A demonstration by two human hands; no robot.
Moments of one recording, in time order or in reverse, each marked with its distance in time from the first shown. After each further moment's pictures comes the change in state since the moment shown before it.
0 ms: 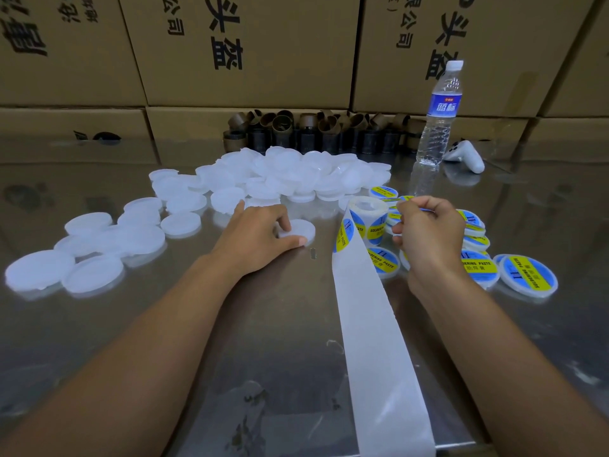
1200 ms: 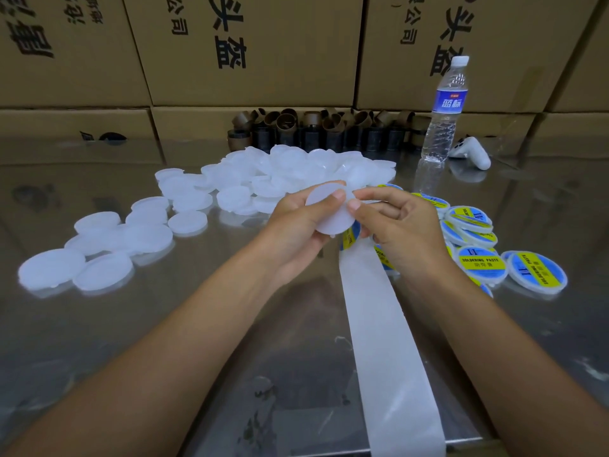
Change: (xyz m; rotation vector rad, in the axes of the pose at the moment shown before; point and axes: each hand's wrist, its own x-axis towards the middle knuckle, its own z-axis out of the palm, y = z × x) left_hand -0.018 0.076 -0.011 -1.508 -0.167 -0.243; right_hand -0.021 -0.004 0.007 0.020 -0.517 -0.204
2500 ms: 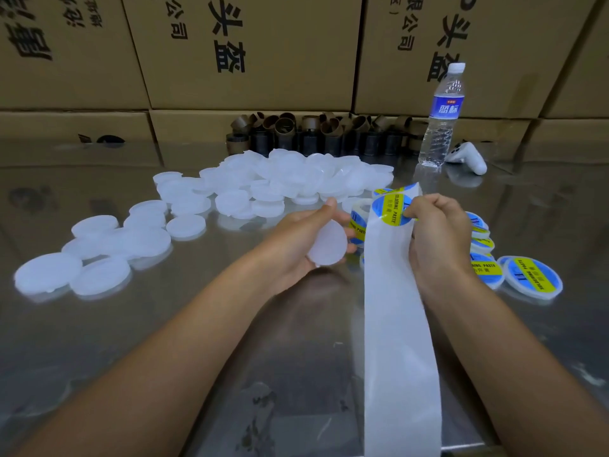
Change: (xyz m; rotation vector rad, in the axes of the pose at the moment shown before) left_hand -0.001 -0.004 -0.004 0.255 0.020 -0.169; right_hand 0.009 -0.003 -0.014 0.123 0.479 0.232
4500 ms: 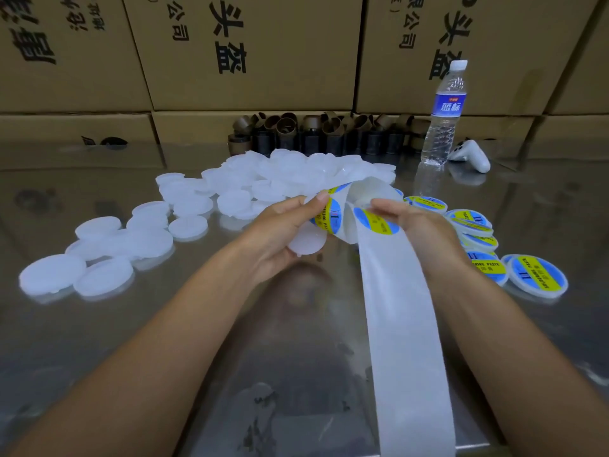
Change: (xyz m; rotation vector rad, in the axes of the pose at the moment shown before) left_hand 0.004 0.006 -0.019 0.030 0.087 0.024; right_hand -0.008 -0.007 -0.002 -0.029 -0.353 0.203
